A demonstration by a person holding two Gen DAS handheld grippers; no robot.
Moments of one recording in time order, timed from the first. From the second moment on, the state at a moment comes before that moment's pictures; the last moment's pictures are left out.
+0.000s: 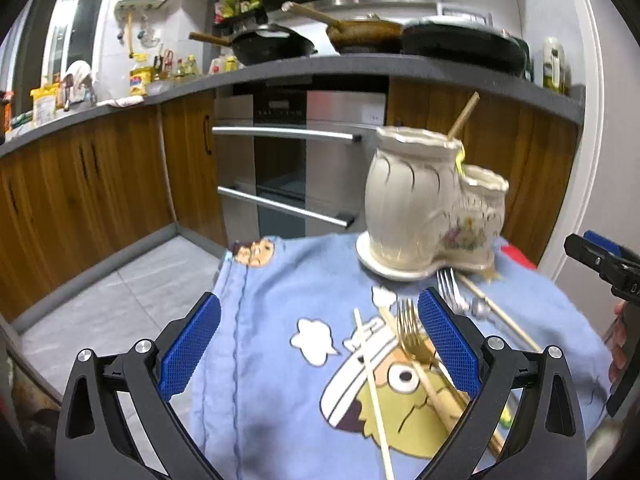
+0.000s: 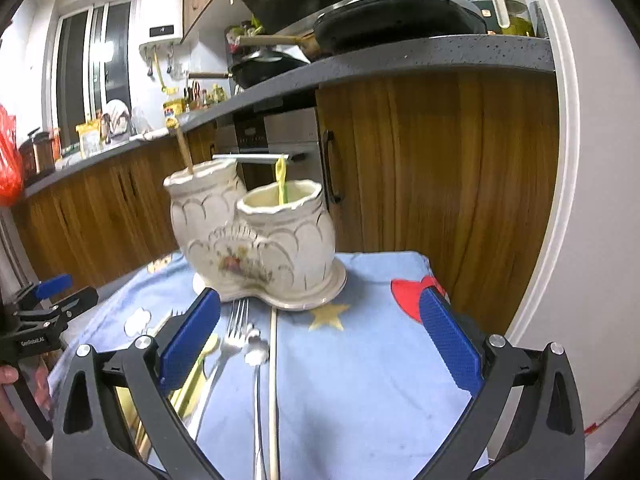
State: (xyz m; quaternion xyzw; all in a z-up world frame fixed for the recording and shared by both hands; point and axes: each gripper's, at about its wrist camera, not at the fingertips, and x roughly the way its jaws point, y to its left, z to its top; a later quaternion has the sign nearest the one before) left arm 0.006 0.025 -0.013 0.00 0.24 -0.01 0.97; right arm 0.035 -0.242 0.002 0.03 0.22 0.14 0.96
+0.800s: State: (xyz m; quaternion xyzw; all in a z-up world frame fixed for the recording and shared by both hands) left arm 0.018 0.002 -0.042 0.05 0.36 -0.04 0.93; right arm 0.031 -0.204 -0.038 -0.07 0.32 0.17 0.93
